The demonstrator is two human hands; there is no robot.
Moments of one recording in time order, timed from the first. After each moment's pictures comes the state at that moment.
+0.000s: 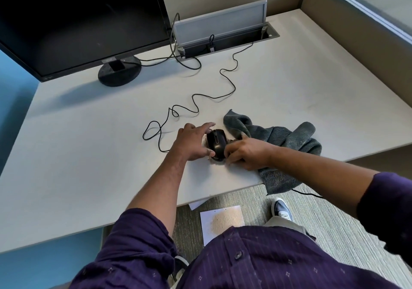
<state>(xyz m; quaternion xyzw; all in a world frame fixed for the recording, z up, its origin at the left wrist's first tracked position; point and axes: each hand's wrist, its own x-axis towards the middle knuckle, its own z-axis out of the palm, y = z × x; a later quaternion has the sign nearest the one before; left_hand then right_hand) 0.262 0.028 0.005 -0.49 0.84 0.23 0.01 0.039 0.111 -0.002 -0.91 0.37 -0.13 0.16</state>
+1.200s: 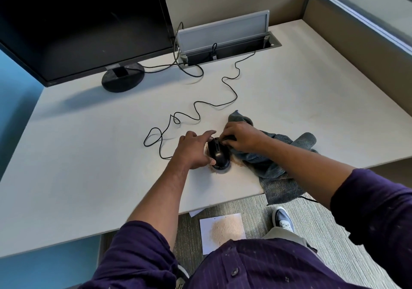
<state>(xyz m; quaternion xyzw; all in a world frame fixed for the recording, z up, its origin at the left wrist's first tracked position) 0.258 0.032 0.010 -0.51 0.83 0.23 0.03 0.041 0.051 0.005 -0.80 0.54 -0.15 0.20</state>
